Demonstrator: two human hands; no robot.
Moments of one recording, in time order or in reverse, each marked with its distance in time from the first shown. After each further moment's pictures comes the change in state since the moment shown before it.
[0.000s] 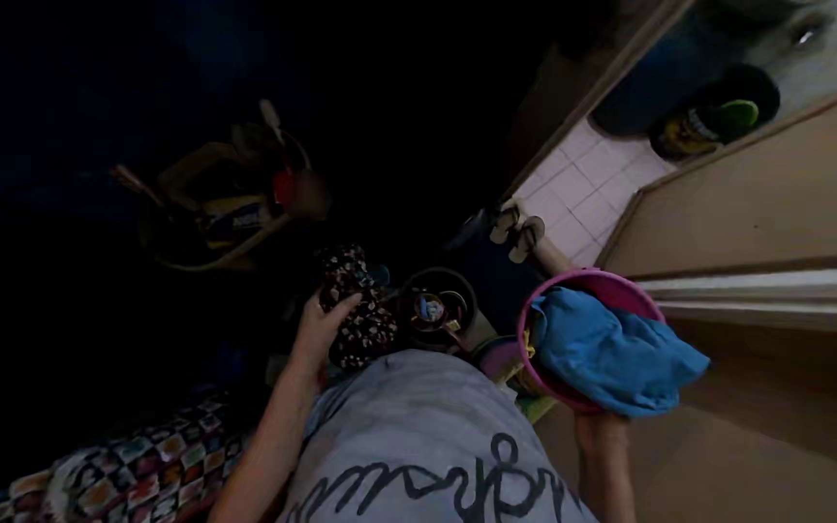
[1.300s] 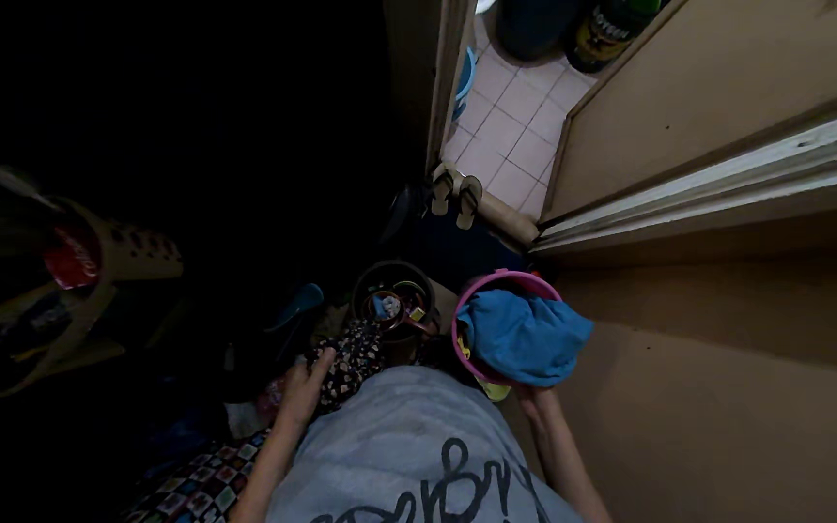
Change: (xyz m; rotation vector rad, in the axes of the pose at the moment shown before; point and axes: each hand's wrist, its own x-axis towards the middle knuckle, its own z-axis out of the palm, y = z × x) left_hand -0.036 -0.025 0.098 0.456 -0.220 -0.212; right_hand 0.039 0.055 -0.078 0.198 0.075 0.307
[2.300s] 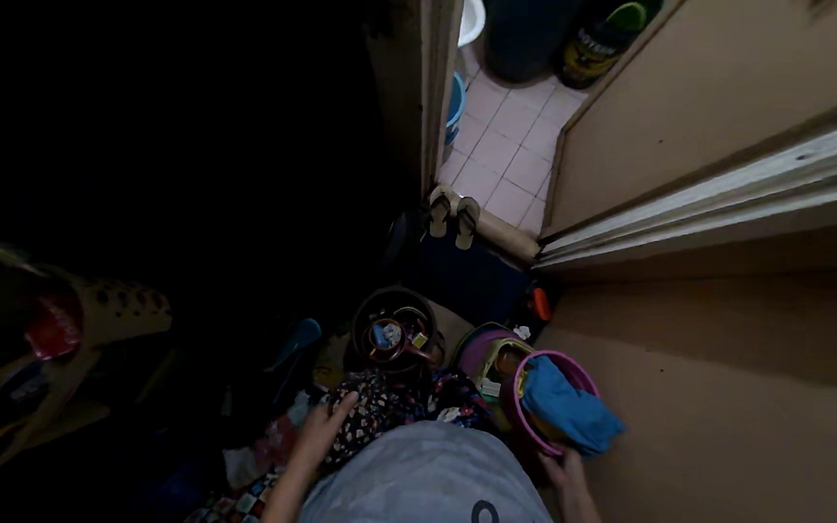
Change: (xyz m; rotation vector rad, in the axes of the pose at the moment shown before) left_hand 0.017 0.014 0.023 0.236 -0.204 -0.049; right_hand 0.007 0.030 -0.083 0.192 0.702 0.340
